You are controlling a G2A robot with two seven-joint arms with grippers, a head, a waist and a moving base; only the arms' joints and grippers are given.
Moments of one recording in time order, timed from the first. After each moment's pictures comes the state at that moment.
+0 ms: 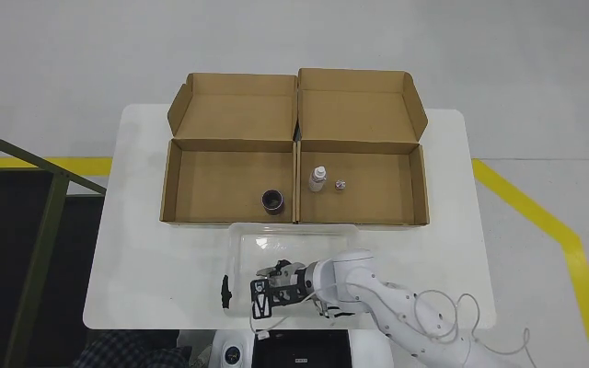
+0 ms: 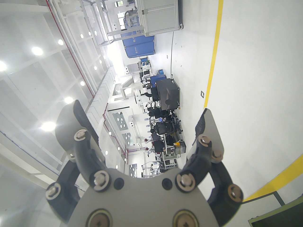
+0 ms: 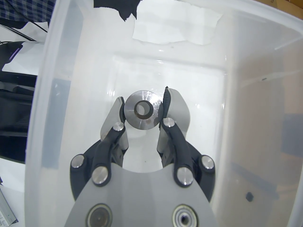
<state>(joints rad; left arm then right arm) -0.01 -0.37 -0.75 -1.25 2.03 -0.40 0.22 -1.10 -1.22 0.67 -1.78 -1.44 -0.79 0.62</state>
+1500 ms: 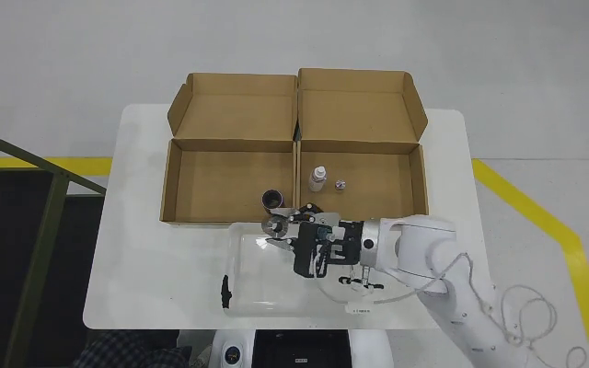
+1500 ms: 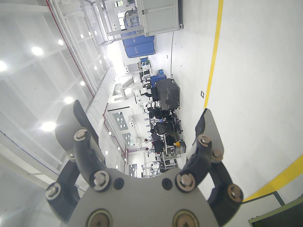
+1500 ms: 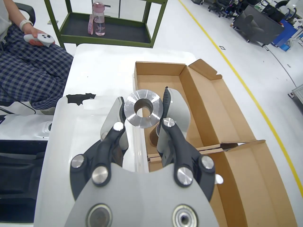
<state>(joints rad) -0.01 -0.37 -0.75 -1.25 2.03 -0.40 0.22 -1.15 -1.15 1.06 -2.08 -1.19 -0.78 0.42</state>
